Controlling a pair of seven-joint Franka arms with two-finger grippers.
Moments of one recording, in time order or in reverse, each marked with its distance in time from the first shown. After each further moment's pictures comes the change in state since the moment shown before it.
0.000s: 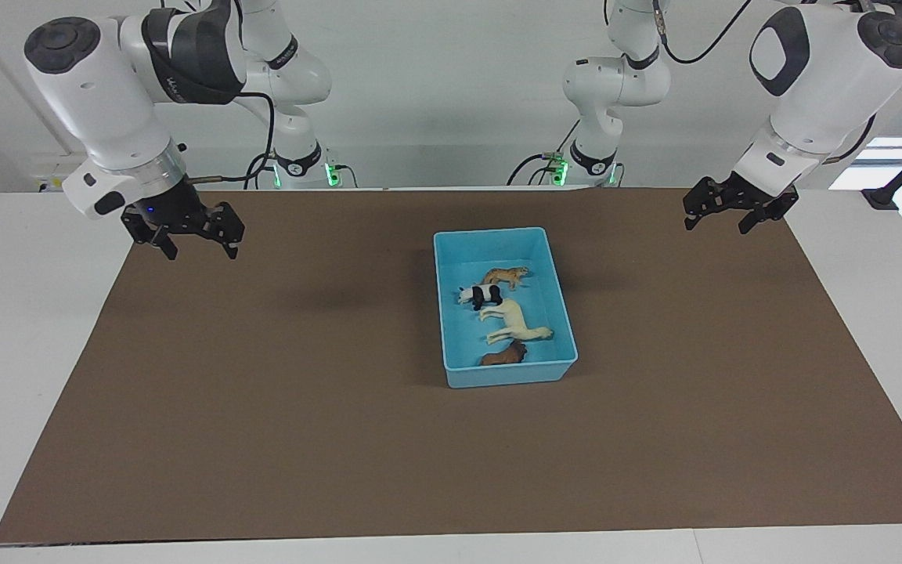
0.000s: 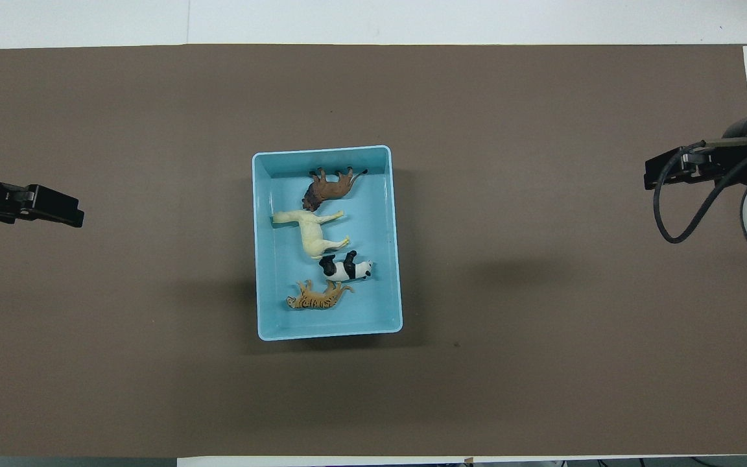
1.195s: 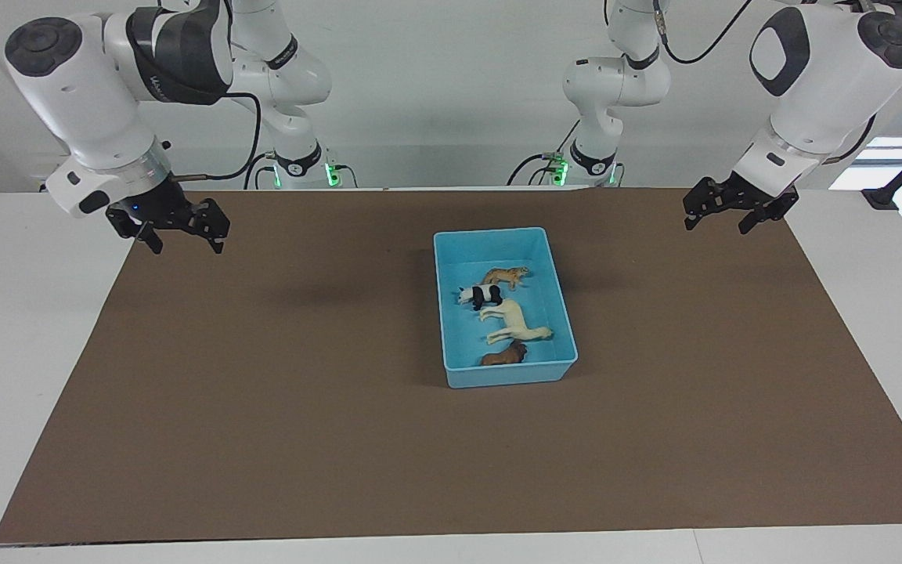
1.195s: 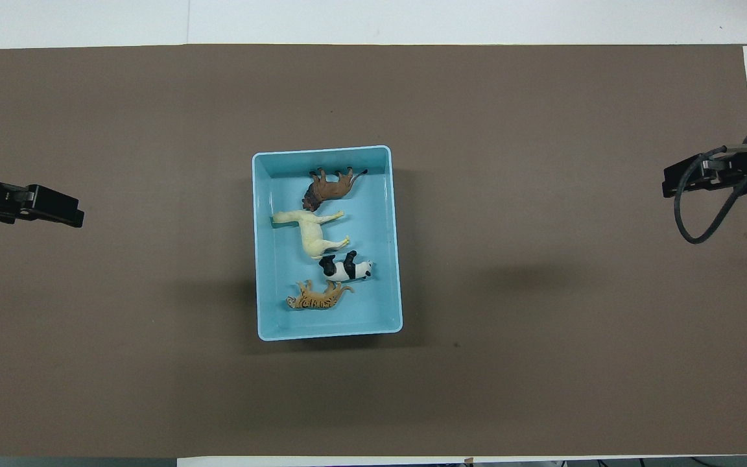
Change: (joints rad) left arm 0.000 0.000 0.000 0.000 0.000 0.000 0.000; right arm -0.031 -0.003 0.000 0.004 -0.007 -0.036 -0.034
